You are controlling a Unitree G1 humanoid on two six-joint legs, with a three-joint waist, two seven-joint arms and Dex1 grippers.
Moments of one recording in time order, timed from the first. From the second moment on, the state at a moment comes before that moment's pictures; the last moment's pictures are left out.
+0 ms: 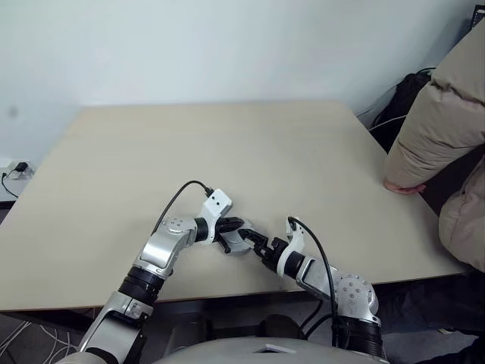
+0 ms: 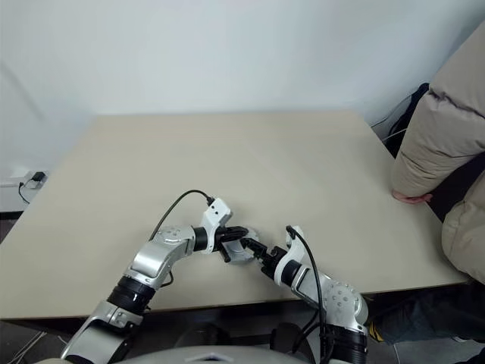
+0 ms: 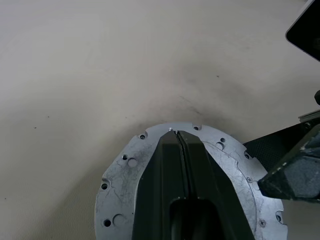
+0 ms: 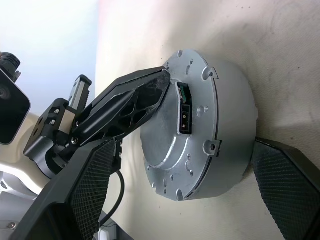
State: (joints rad) left arm -0.30 0.24 -0.30 0.17 -0.11 0.51 -0.76; right arm 0.03 0.08 -0.24 -0.08 0.94 1.15 0.15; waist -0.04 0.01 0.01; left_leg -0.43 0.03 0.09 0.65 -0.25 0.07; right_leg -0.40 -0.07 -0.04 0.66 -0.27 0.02
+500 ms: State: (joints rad) left arm -0.29 0.24 -0.30 0.16 -0.12 0.51 -0.76; right arm 0.03 0.08 -0.24 -0.09 0.96 1.15 0.15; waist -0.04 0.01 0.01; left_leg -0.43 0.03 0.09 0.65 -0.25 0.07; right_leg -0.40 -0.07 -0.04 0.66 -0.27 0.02
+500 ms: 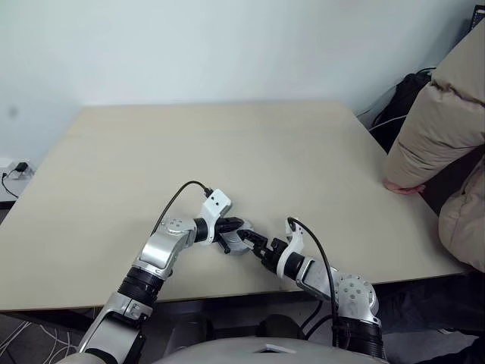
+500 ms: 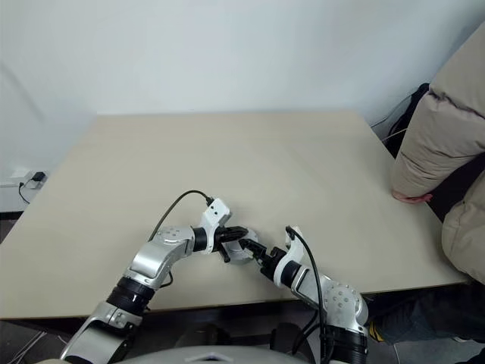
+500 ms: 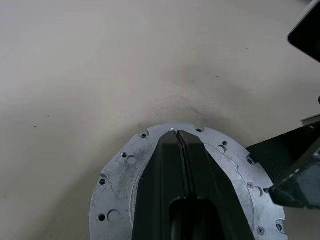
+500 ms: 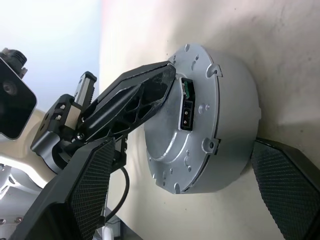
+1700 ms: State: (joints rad) left arm -0.29 0.25 -0.26 0.15 -0.12 0.49 -0.76; right arm 0.04 0.07 -0.24 -0.09 0.98 1.13 0.14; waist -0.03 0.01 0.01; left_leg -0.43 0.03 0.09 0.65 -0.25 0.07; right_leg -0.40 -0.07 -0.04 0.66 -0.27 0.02
